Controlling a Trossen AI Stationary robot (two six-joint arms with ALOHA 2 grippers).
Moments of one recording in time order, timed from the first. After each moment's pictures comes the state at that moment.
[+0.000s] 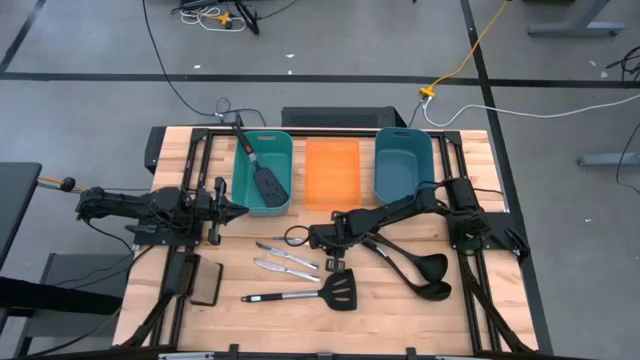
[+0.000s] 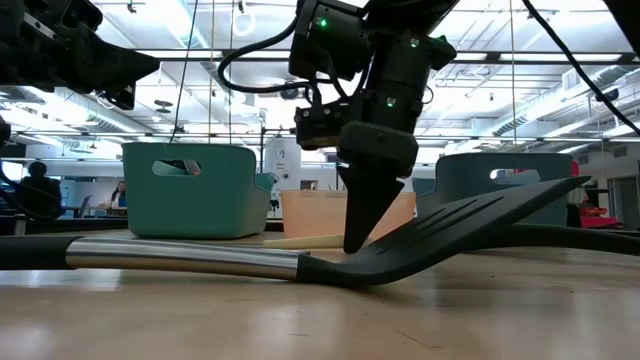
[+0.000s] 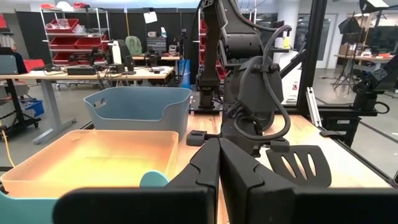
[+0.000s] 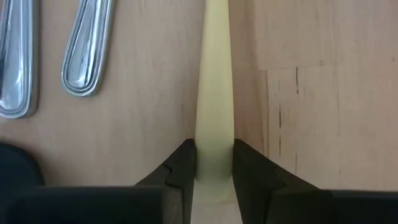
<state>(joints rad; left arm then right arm) -0.14 0.03 0.07 0.01 -0.19 0.00 0.16 2.10 1.43 -0.63 0.06 0.24</state>
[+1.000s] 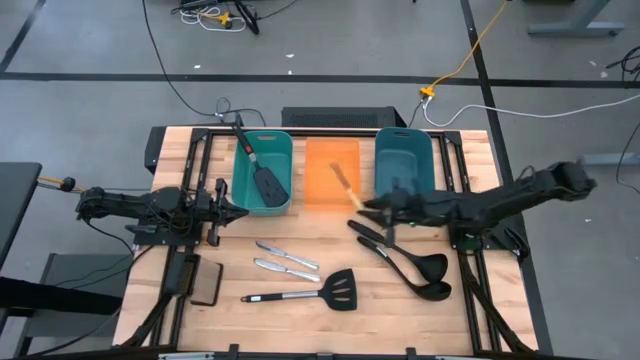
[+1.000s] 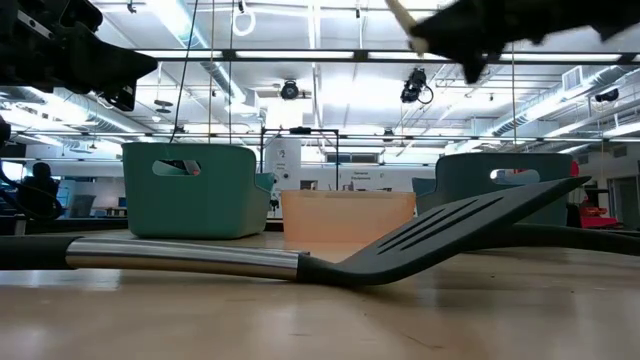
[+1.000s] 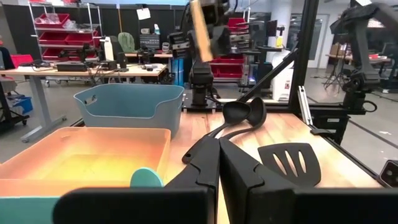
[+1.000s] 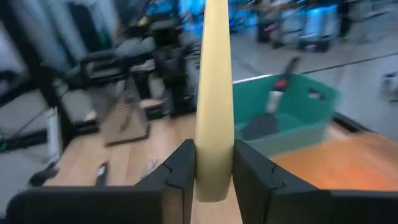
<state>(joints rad) -0.14 0.03 0.07 0.00 -0.16 -0.02 0.20 1.02 0.49 0.42 0.36 0.21</state>
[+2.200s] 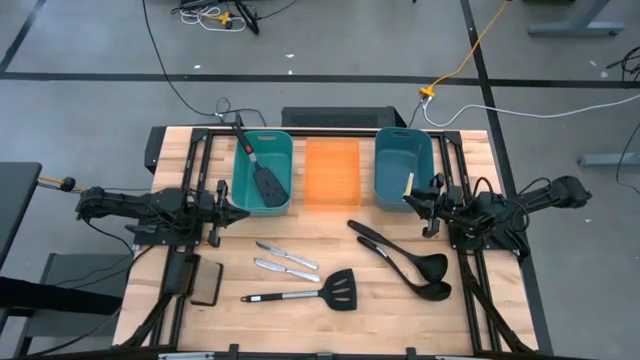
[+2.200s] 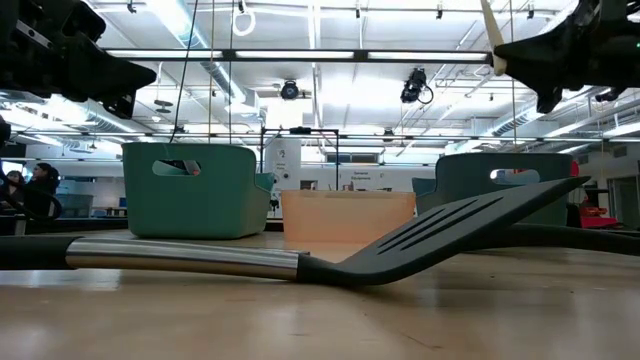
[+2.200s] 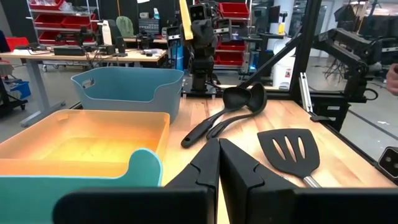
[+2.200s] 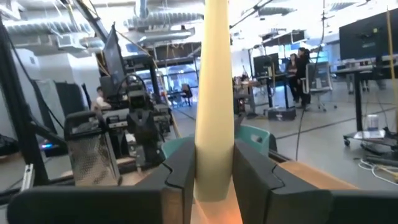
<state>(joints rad) -0.14 0.03 0.07 -0.05 -0.16 -0.05 0.26 0.29 0.02 0.52 0.54 0.03</state>
